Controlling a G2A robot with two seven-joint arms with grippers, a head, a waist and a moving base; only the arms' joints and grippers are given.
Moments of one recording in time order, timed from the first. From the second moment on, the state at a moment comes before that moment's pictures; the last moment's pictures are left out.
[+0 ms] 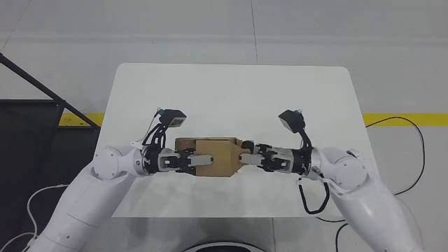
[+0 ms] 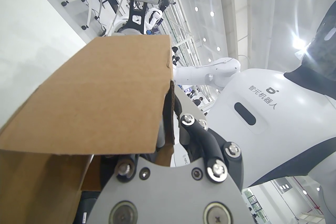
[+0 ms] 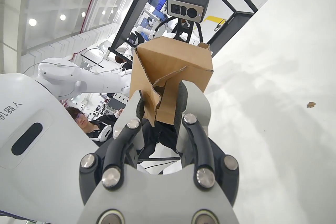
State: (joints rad) left arm 1.15 -0.97 -1.15 -1.60 -0.73 -0.63 -1.19; right arm -1.06 -1.00 1.07 -1.67 0.33 -0.63 0.93
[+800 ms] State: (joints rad) left arm 1.14 -0.98 -1.14 -1.60 -0.72 -0.63 -1.19; right arm -1.07 -1.01 1.05 -1.64 0.44 -0.67 0.99
